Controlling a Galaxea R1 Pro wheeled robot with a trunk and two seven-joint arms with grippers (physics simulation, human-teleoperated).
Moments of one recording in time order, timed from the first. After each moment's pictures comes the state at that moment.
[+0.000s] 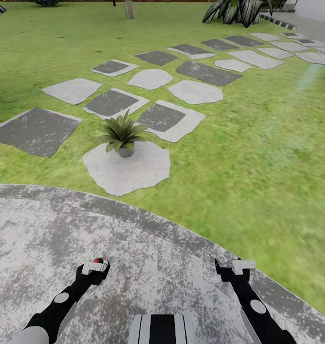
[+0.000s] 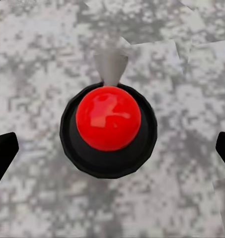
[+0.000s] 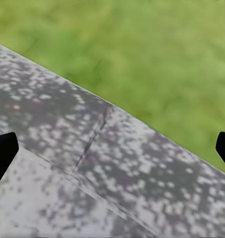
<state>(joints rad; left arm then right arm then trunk) -0.56 0.12 0.14 -0.38 -0.16 -0.31 -0.24 -0.35 -0.07 0.00 -0.80 0.00 -0.23 -0.01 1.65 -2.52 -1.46</state>
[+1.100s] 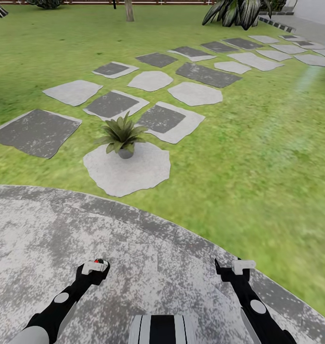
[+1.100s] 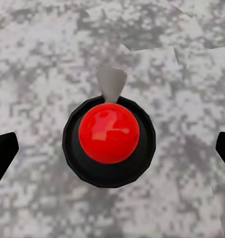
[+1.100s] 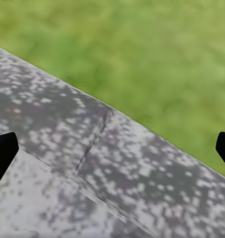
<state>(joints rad) -0.56 0.12 0.14 -0.38 -0.16 -0.32 -0.24 -0.35 -0.07 0.00 -0.80 0.00 -0.23 -0.01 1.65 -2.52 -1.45</state>
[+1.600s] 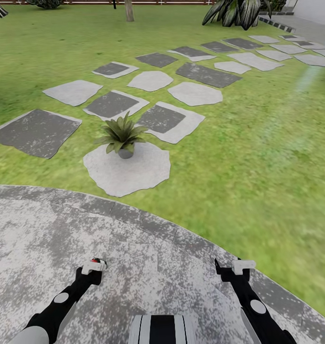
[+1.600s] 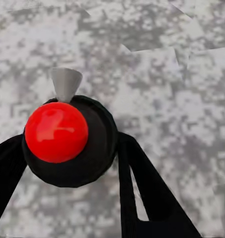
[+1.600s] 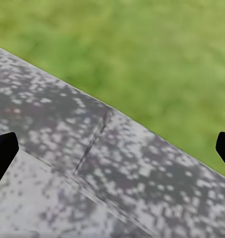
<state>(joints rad) -0.56 0.12 0.14 -0.38 -0.16 -0.32 -0.24 -0.35 -0.07 0.00 -0.80 0.00 -0.23 -0.01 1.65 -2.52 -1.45</state>
